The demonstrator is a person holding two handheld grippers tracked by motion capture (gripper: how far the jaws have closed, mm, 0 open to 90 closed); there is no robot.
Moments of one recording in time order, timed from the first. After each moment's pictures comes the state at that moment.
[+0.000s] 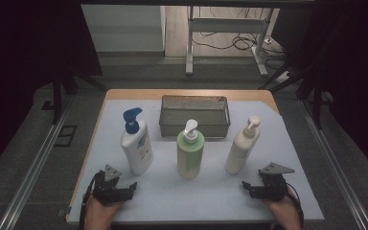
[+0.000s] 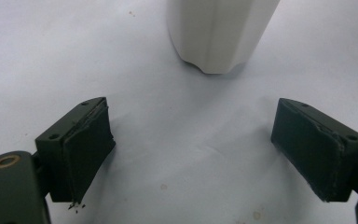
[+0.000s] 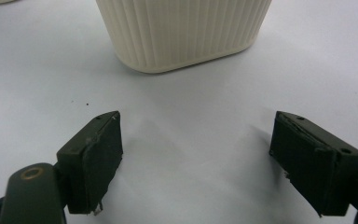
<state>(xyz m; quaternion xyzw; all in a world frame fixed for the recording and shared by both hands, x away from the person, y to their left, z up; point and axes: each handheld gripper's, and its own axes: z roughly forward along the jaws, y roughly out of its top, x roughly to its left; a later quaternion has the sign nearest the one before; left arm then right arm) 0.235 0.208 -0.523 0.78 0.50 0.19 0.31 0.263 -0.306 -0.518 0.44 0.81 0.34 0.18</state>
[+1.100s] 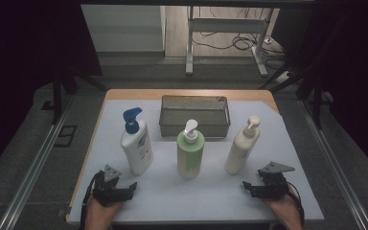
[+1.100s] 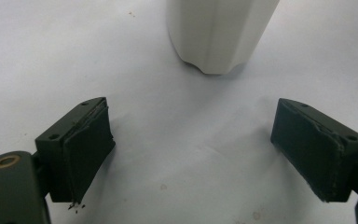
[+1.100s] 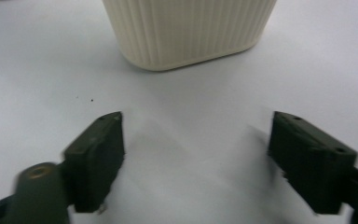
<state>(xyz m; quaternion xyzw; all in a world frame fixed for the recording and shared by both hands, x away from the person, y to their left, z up) 0.235 0.209 -0.524 0.78 0.50 0.19 0.31 0.265 -0.307 -0.513 0.43 0.82 0.33 0.17</state>
